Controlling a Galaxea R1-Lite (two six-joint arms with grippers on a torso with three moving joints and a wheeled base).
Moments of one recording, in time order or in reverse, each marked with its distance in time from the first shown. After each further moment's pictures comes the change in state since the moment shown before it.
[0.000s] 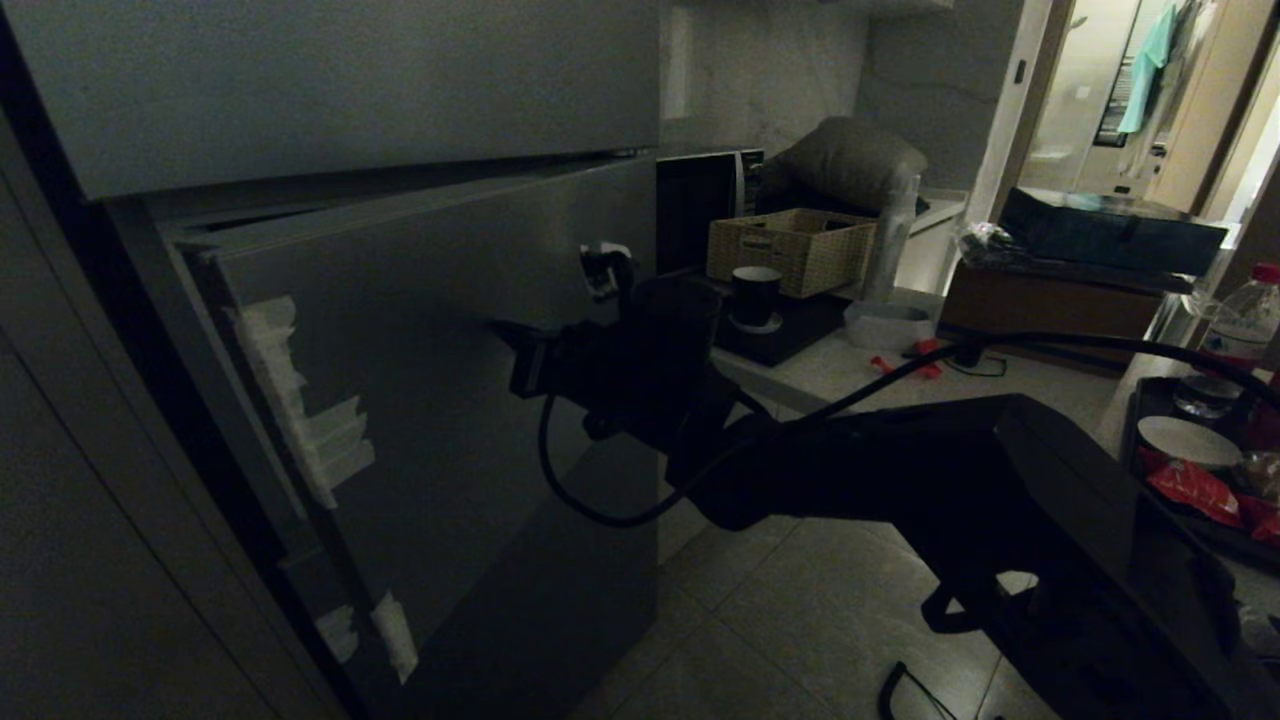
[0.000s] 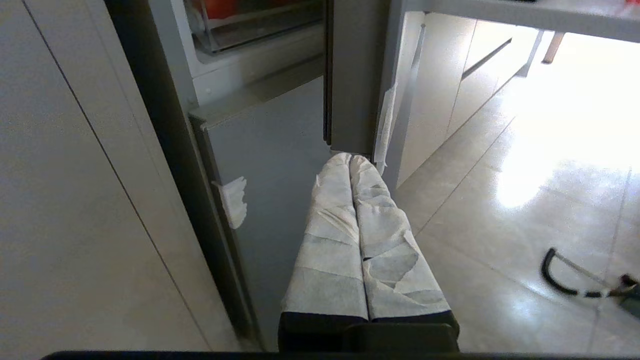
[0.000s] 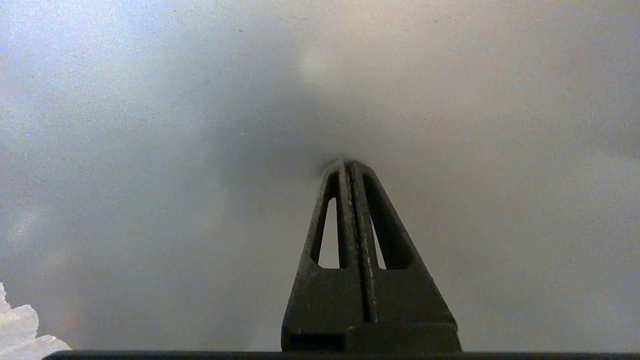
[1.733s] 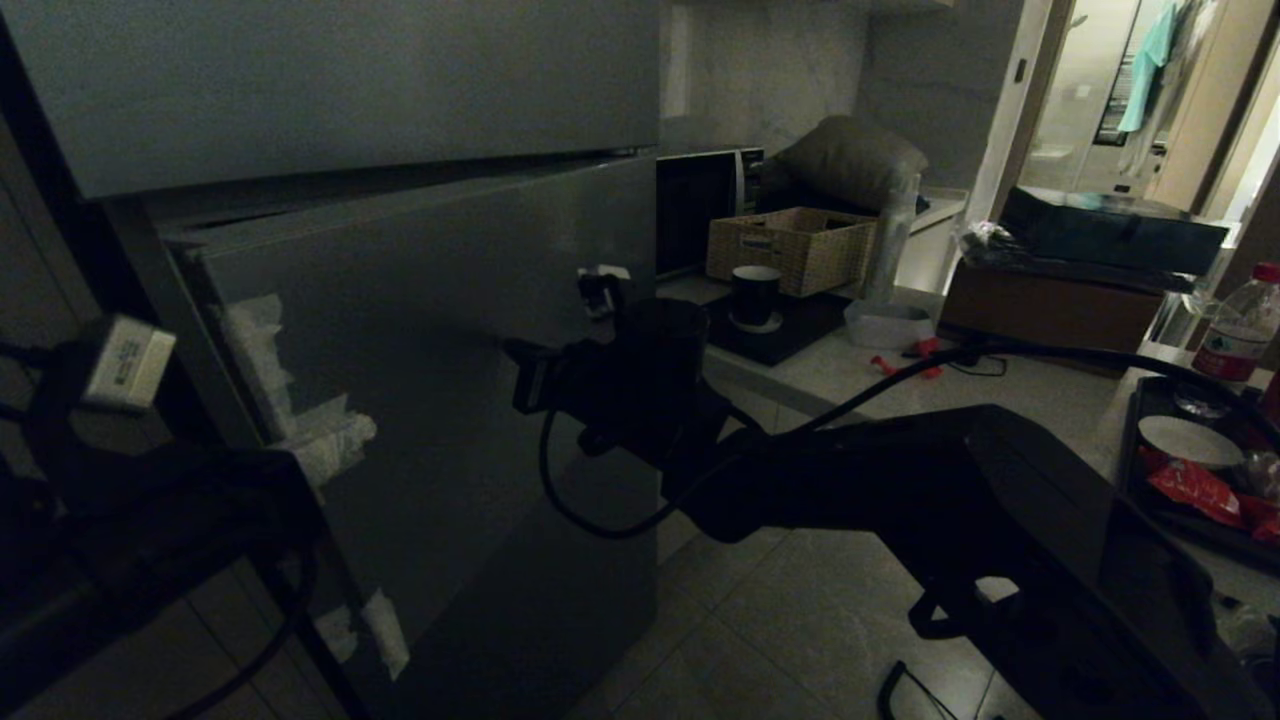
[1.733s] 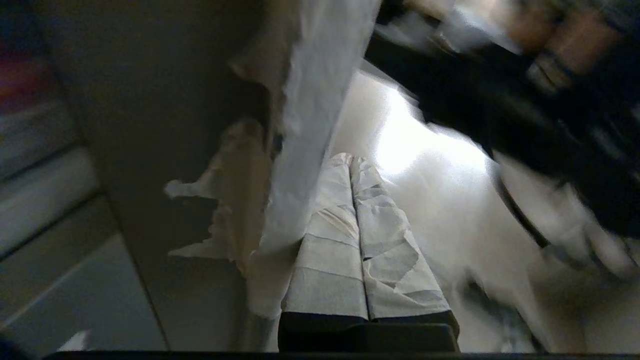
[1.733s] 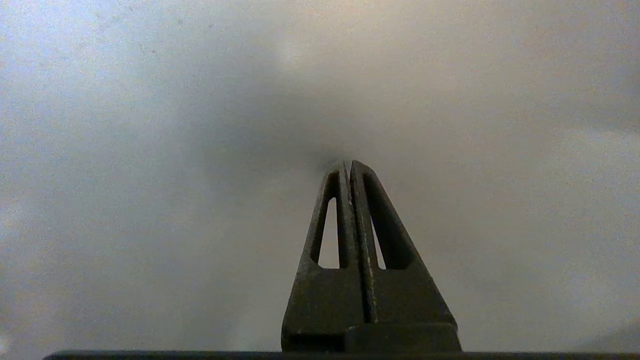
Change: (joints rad) left arm -0.230 1.260 -0.430 -0.758 -0.017 -0.176; right arm 0.001 0.022 0.016 0.004 -0.072 -0.013
